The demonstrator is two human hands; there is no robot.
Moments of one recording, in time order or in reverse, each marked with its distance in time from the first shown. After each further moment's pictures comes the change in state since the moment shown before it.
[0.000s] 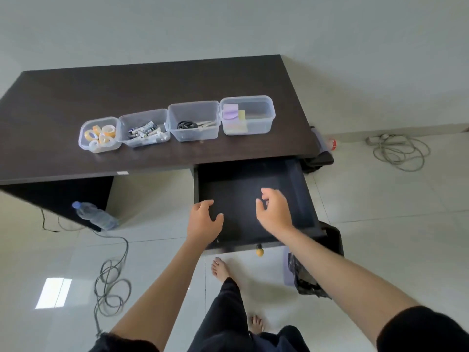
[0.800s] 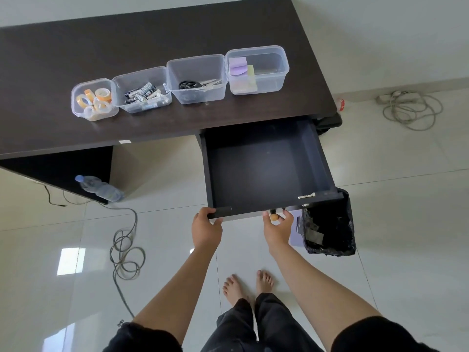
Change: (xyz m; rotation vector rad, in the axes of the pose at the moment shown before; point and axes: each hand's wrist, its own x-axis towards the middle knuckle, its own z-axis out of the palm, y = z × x) left_hand -0.045 -0.080 0.025 -0.180 0.039 -0.289; right_hand -0.096 0.036 0.095 0.699 0.157 0.814
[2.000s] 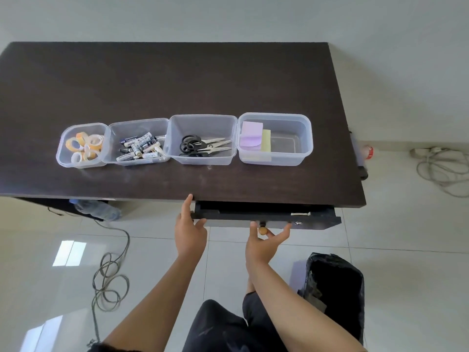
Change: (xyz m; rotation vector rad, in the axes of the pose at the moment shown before) left_hand 0.159 0.128 0.001 -0.126 0.237 0.017; right_hand 0.114 -0.133 0.116 0.070 0.073 -0.134
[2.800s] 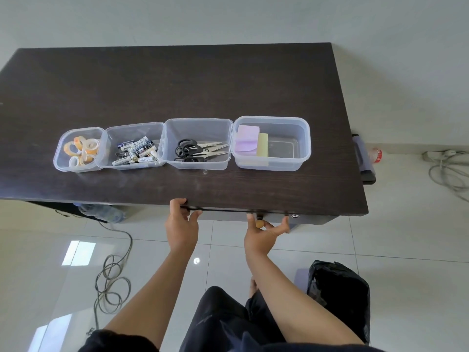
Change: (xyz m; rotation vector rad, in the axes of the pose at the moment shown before) left_hand 0.021 0.015 0.007 -0.057 0.151 0.058; right_hand 0.036 -0.014 0.019 0.061 -0.064 -0.057
